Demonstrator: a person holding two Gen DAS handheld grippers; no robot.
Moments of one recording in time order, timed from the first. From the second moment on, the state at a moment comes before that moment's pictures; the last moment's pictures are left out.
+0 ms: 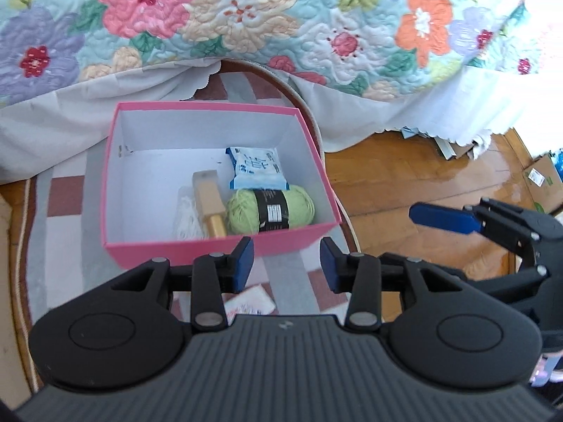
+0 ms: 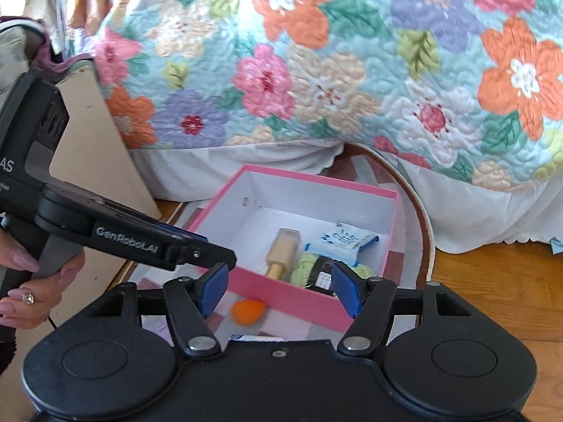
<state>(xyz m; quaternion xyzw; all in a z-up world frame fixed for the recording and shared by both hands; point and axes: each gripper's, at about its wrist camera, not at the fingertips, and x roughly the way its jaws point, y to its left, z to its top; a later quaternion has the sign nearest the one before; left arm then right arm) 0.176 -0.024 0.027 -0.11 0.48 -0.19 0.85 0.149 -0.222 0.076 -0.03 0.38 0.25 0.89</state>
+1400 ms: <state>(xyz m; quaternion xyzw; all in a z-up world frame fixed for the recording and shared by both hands) 0.100 0.130 -0.101 -0.17 0.49 -0.07 0.85 0.114 -0.060 -0.054 -0.12 0.44 0.38 0.80</state>
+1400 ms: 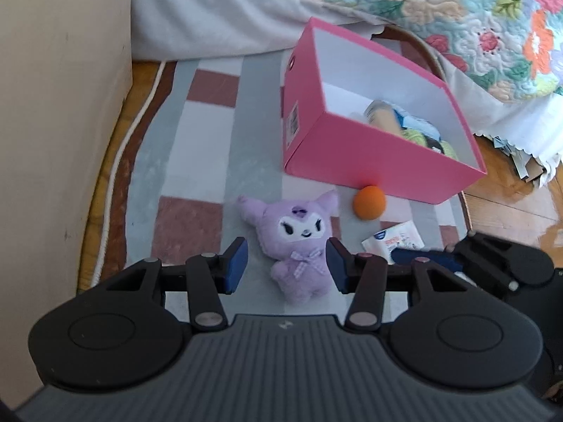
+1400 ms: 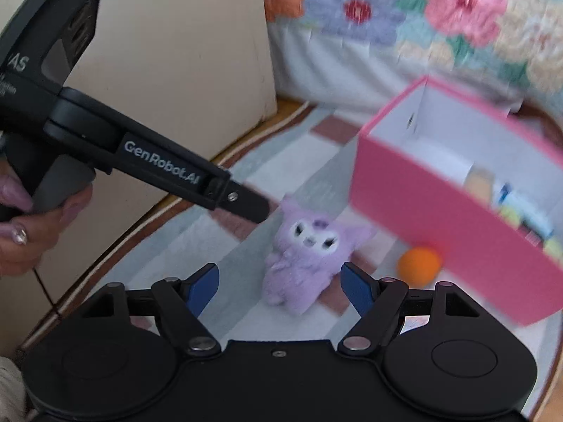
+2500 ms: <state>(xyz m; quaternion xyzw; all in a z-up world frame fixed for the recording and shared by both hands) 0.127 0.102 -0.169 -0.22 0.51 -0.04 0.83 0.121 -0.058 -0.131 -0.06 0.42 0.37 0.82</state>
